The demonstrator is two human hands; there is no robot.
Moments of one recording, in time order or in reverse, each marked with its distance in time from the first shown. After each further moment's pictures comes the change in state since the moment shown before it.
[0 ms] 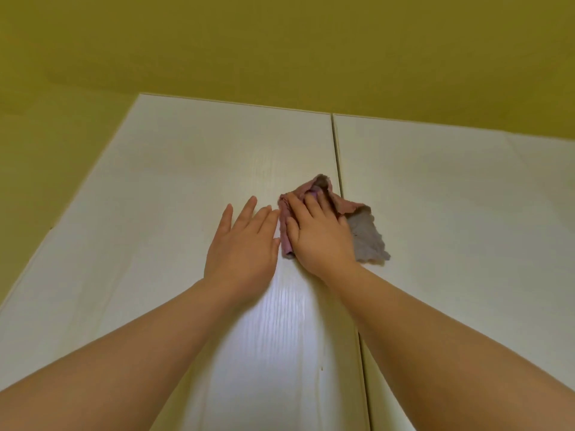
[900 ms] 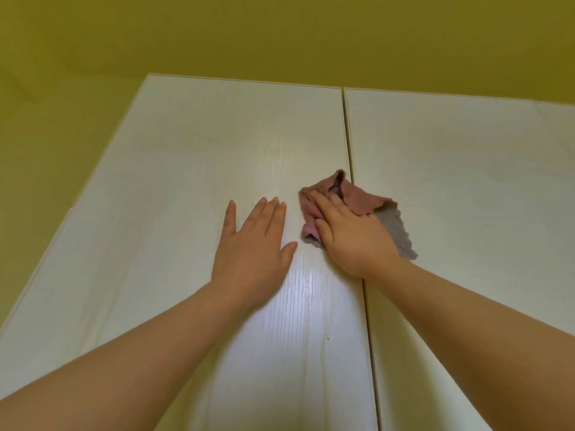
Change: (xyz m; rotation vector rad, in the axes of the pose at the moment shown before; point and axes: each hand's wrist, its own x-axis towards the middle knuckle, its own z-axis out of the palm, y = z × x) left_hand -0.029 0.014 0.012 0.046 -0.043 -0.013; right_hand -0.035 0.038 -0.010 -0.027 -0.120 -0.102
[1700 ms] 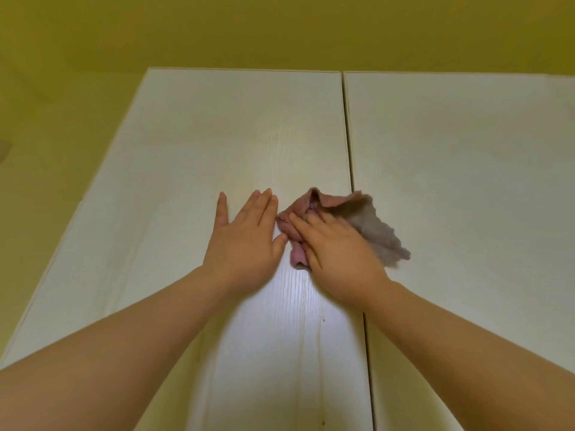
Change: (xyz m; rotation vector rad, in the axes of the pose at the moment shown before) left_hand -0.004 -0.007 -0.002 0.042 -0.083 -0.004; right_hand -0.038 -0.027 0.011 0.072 0.016 -0.221
